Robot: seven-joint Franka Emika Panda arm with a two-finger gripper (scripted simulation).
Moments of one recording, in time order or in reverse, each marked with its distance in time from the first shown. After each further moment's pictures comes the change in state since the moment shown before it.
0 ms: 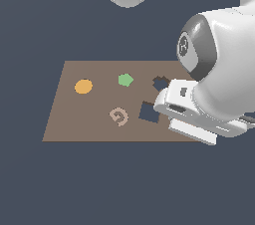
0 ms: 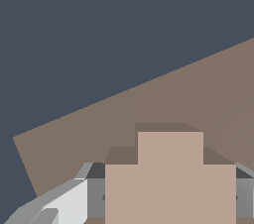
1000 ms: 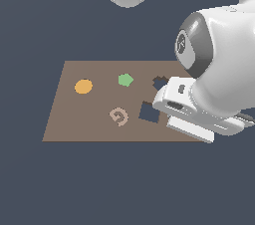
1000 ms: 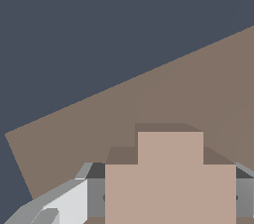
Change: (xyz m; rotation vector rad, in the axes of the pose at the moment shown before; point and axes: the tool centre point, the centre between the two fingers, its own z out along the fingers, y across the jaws) arm -0.004 0.005 0.000 0.001 0.001 0.019
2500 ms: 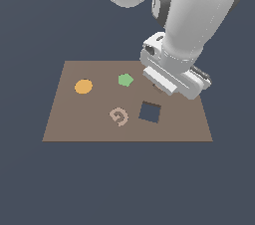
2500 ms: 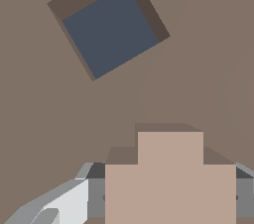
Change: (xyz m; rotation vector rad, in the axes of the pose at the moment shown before) arm -0.095 0.089 -0.009 -0.001 -0.003 0.393
